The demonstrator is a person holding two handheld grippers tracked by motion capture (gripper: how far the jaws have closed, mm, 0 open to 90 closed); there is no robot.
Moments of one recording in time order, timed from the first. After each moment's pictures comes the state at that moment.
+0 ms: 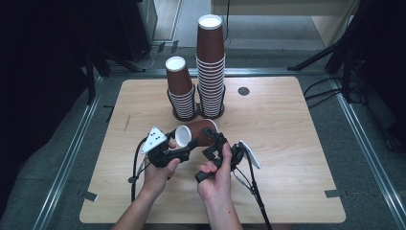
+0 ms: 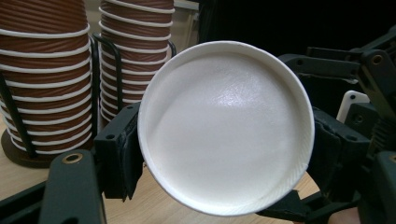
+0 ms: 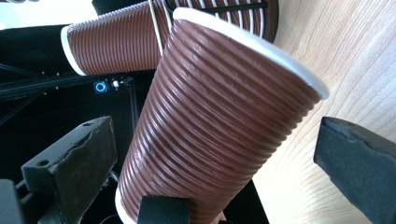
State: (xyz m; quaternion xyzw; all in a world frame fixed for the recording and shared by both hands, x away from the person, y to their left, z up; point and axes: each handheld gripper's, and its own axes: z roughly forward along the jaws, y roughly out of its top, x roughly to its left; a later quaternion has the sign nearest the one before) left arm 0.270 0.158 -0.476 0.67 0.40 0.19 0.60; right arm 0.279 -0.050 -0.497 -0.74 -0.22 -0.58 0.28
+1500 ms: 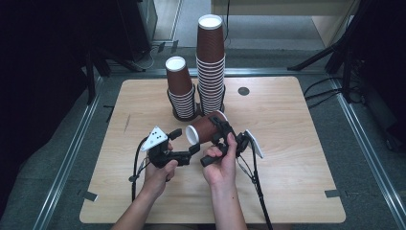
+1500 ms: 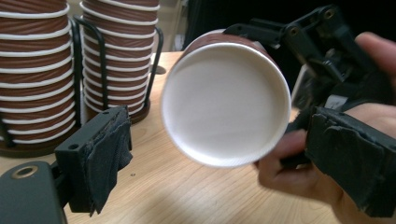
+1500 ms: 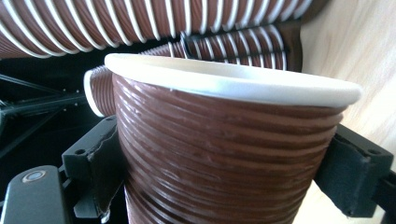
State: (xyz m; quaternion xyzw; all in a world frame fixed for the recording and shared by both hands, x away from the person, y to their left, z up) left arm 0.271 0.159 -0.474 0.68 0.40 0.16 0.59; right arm 0.317 -0.065 -0.498 -0.72 -0.19 -0.61 0.25
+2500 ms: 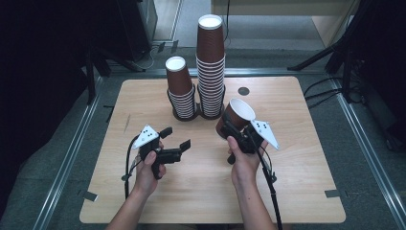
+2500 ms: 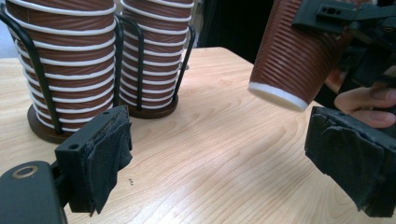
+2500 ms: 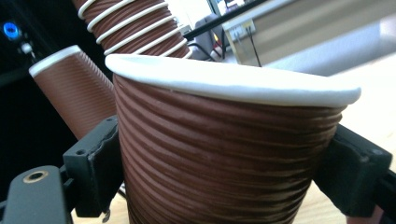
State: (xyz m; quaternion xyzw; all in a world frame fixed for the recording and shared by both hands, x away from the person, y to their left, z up) left arm 0.278 0.183 -0.479 0.68 0.42 0.17 0.58; right arm 0.311 -0.093 -0.464 -0.57 -0.47 -0.61 -0.28
